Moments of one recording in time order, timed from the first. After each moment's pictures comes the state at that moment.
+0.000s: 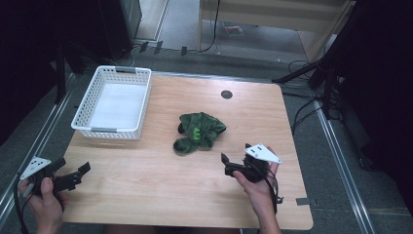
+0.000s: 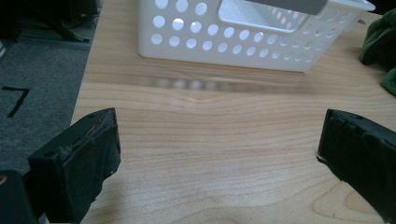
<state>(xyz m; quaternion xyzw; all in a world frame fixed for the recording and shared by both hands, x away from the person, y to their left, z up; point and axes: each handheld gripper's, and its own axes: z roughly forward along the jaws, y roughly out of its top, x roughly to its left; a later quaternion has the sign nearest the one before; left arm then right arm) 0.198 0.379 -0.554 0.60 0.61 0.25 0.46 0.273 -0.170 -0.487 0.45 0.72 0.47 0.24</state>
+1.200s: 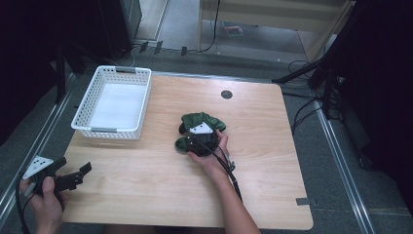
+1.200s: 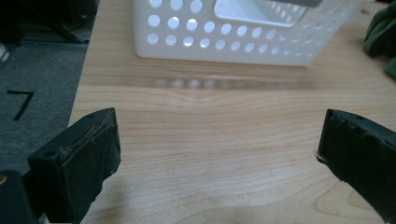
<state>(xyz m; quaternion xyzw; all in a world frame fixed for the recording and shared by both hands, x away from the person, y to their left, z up) 0.200 0.375 -0.553 0.62 0.60 0.26 0.44 0.362 -0.045 -0.546 0.42 0.80 0.34 0.27</state>
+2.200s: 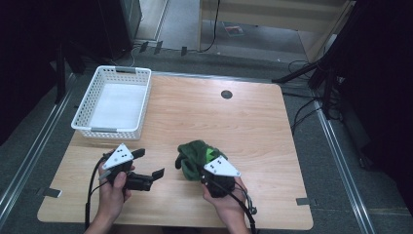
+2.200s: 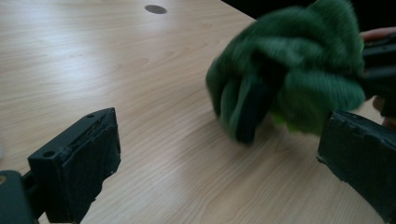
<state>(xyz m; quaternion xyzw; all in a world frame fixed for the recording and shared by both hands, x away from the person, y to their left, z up) 0.229 0.185 -0.494 0.74 0.40 0.13 0.52 0.221 -0.092 -0.496 0.38 0.78 0.44 0.22</state>
